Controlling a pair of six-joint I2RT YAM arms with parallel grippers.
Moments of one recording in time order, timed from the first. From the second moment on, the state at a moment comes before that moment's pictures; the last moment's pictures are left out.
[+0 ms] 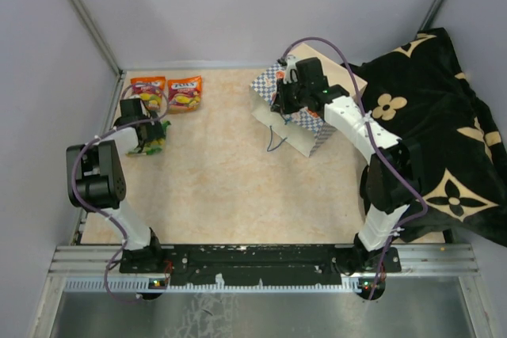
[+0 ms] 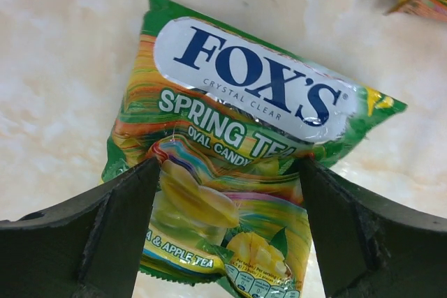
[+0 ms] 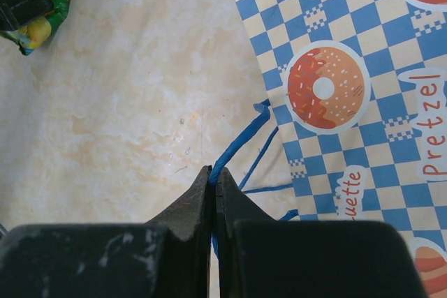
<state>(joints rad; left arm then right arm) 0.13 1.75 0.99 -0.06 -0.17 -0.20 0.43 1.75 1.50 -0.41 -0.32 0.18</state>
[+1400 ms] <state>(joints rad) -0.45 1.66 0.75 0.66 0.39 -0.86 0.44 1.77 1.74 -0.50 -0.13 0.23</state>
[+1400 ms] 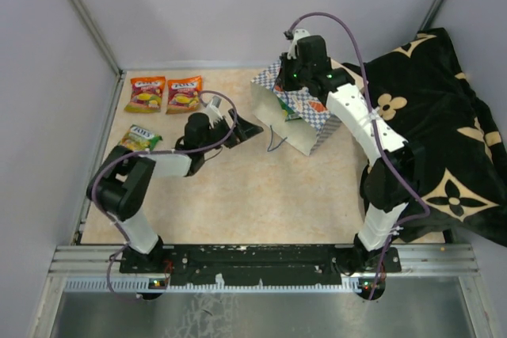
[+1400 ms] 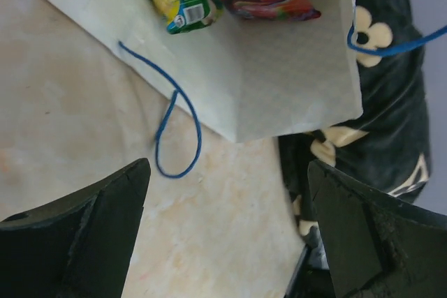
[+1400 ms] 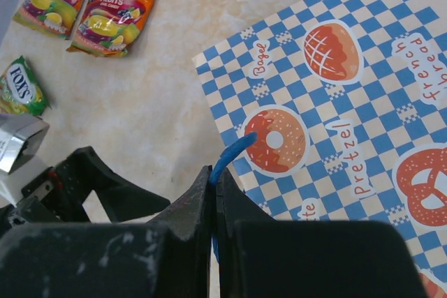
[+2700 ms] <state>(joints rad) -0.71 2.33 1.41 0.67 -0.22 -1.23 0.44 1.66 1.63 -0.48 -0.07 0.28</state>
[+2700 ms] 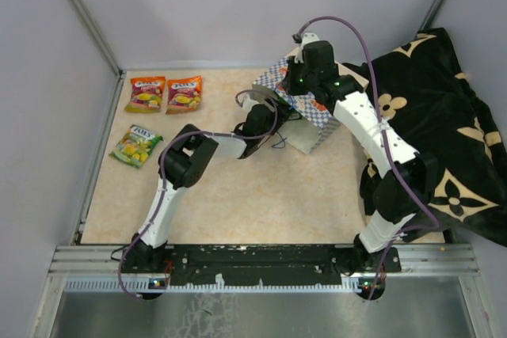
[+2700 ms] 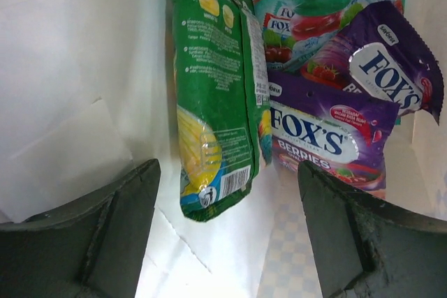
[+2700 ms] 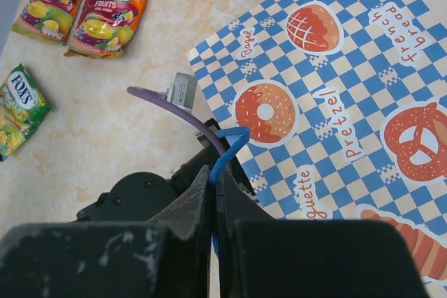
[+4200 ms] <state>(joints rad) -0.72 1.07 0.66 0.35 -0.31 -0.70 0.37 1.57 1.52 -0.46 -0.12 0.33</state>
